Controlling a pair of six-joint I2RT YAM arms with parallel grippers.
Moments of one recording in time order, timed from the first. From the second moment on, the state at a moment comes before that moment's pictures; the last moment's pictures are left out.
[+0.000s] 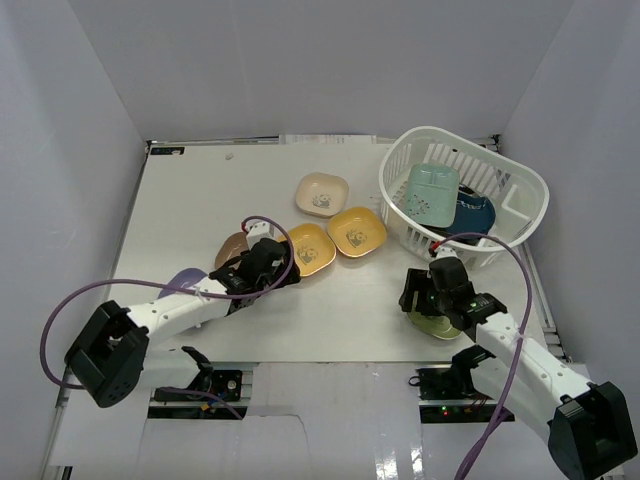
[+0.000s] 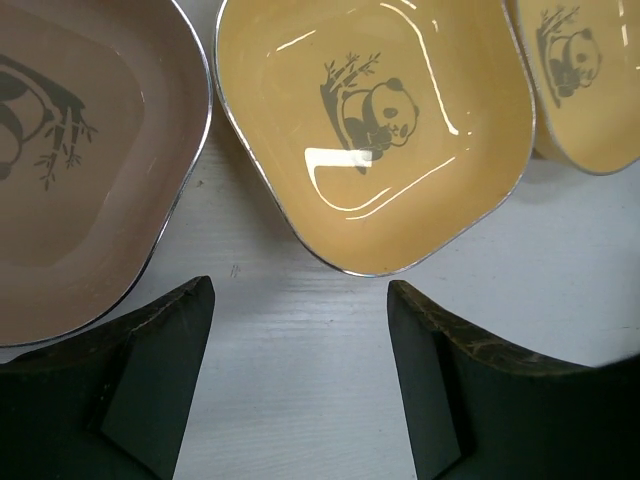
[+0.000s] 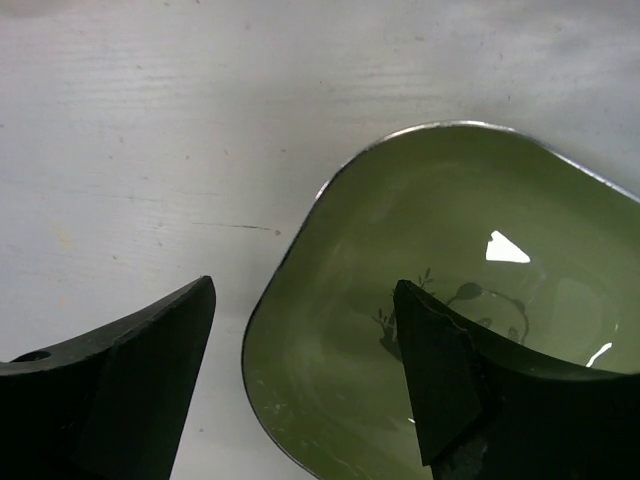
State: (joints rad) left arm -0.74 1.28 0.63 -0.14 -0.33 -0.77; right arm 0.45 0.80 0.38 -0.43 0.03 0.44
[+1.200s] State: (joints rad) left arm -0.74 1.48 0.70 -0.02 -0.46 -0.71; right arm 0.85 0.95 1.25 -0.52 0.23 0.38
